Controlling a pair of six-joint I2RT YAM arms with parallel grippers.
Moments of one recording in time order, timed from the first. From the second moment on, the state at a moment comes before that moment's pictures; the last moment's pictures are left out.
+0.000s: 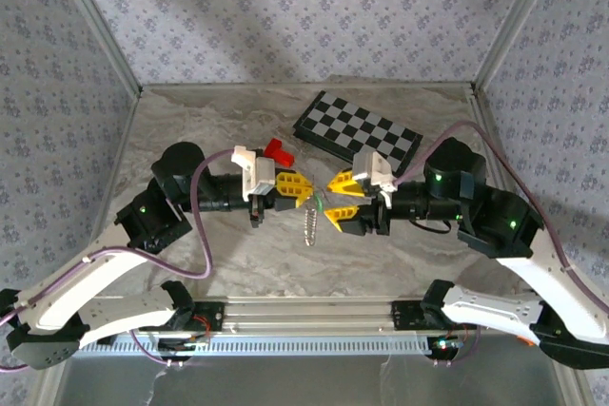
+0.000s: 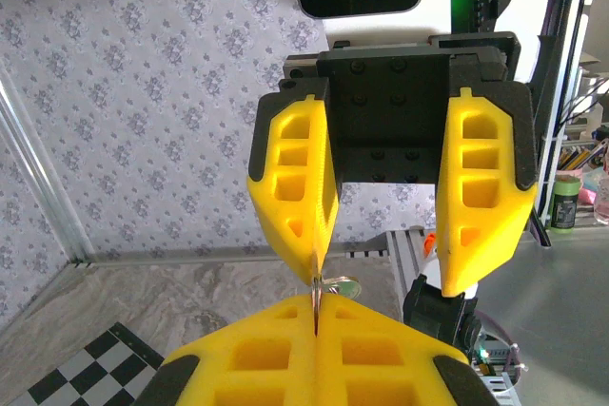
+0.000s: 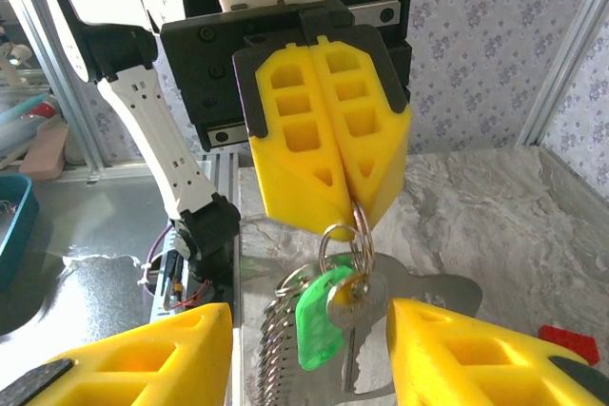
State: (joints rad) left arm -0.94 0.95 1.17 -0.21 0.58 0.10; right arm 0.93 0.91 1.40 -0.72 -0.47 -0.17
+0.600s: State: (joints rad) left arm -0.94 0.93 1.17 -0.21 0.60 0.09; right arm 0.91 0.93 1.38 -0.61 -0.52 -0.15
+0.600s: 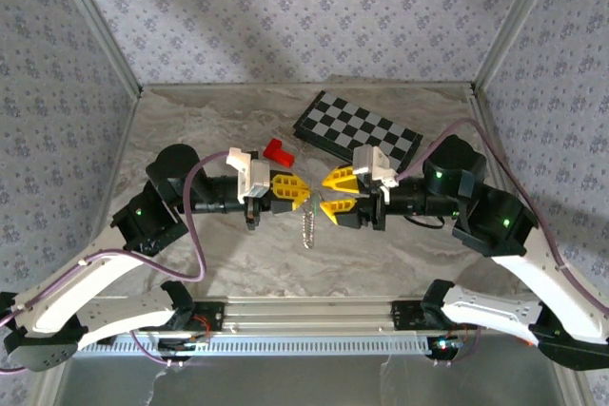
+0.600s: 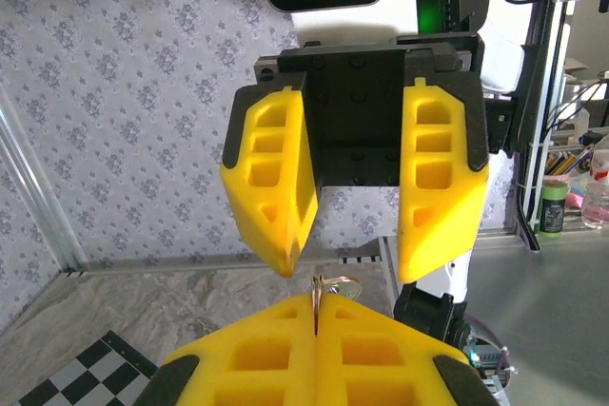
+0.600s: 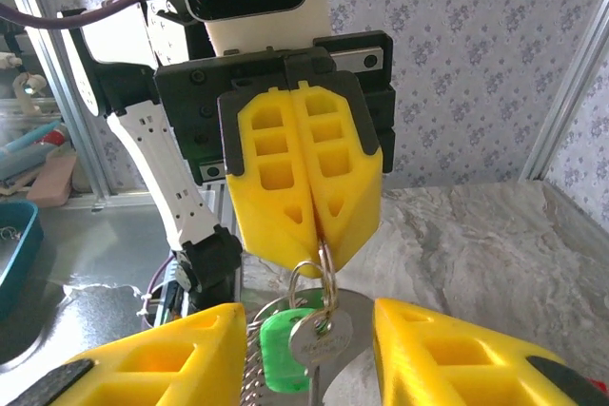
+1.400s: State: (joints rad) left arm -0.94 0.92 1.17 -0.21 0.60 0.09; right arm 0.91 0.94 1.35 -0.61 -0.52 -0.13
